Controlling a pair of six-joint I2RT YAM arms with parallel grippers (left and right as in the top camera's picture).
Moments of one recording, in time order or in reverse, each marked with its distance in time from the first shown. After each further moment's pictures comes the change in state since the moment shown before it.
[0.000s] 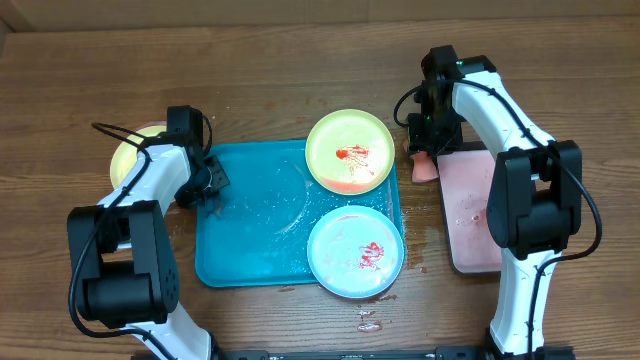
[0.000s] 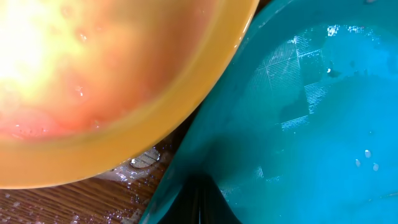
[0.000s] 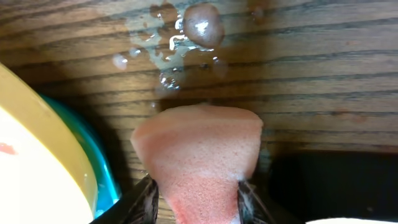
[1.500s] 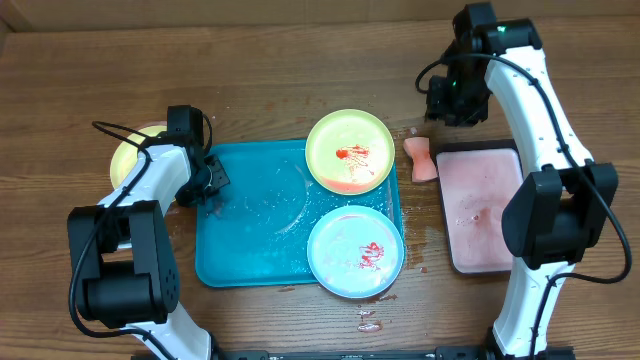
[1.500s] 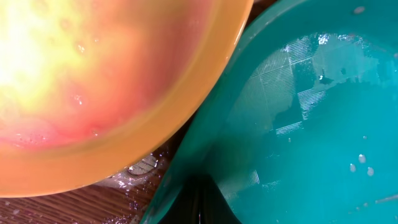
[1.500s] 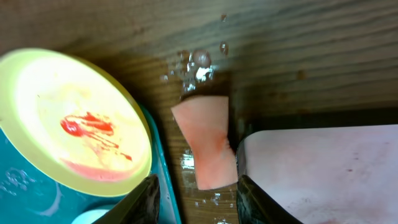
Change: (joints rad) left arm -0.001 0.000 -0.002 0.018 -0.005 0.011; right arm -0.050 -0.082 0.211 -0.192 -0.046 0.038
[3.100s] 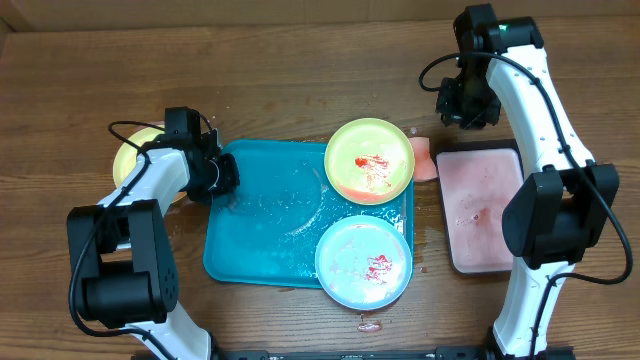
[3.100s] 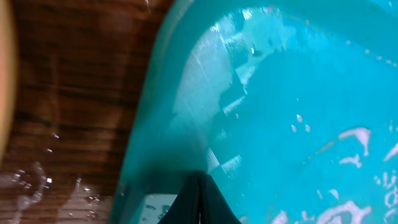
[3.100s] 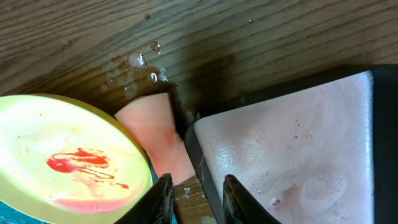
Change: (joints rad) left arm 0.010 0.000 -0.028 0.092 0.312 0.220; right arm -0.008 0.000 0.047 -0.084 0.188 0.157
